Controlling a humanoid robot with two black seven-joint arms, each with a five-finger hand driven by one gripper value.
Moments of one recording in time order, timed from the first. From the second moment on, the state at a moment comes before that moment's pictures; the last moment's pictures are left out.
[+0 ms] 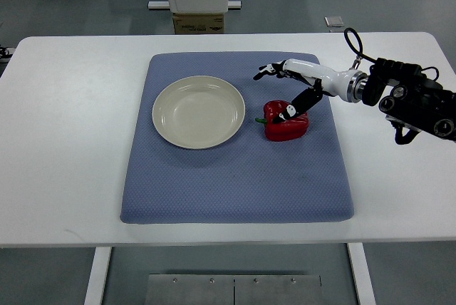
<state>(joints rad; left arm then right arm) -0.03 0.00 -0.22 -0.22 0.01 0.07 -0.05 1.20 -0.36 -0.05 0.86 -0.77 0.17 0.32</state>
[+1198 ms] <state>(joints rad) -0.03 0.00 -0.22 -0.22 0.01 0.07 -0.05 1.19 -0.36 -0.16 0.85 -0.82 0.17 0.28</state>
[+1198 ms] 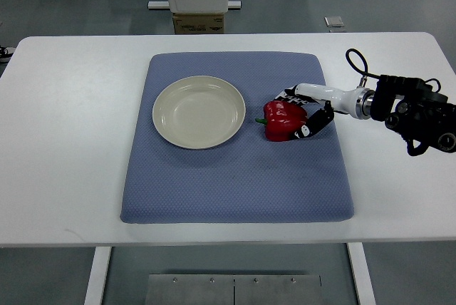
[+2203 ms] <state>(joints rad) -0.03 0.00 -0.22 -0.22 0.01 0.07 -0.05 1.33 -0.25 -0.09 0.82 -0.74 0.16 0.16</state>
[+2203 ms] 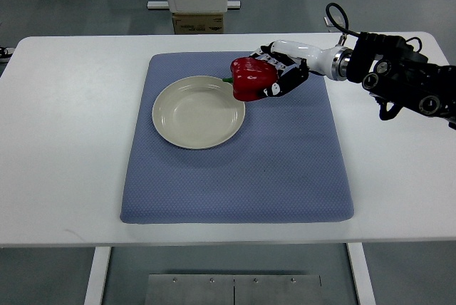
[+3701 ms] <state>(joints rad) -0.03 0.00 -0.22 -0.22 0.01 0.07 -0.05 1.25 0.00 -0.06 0.71 -0.74 0.09 0.14</state>
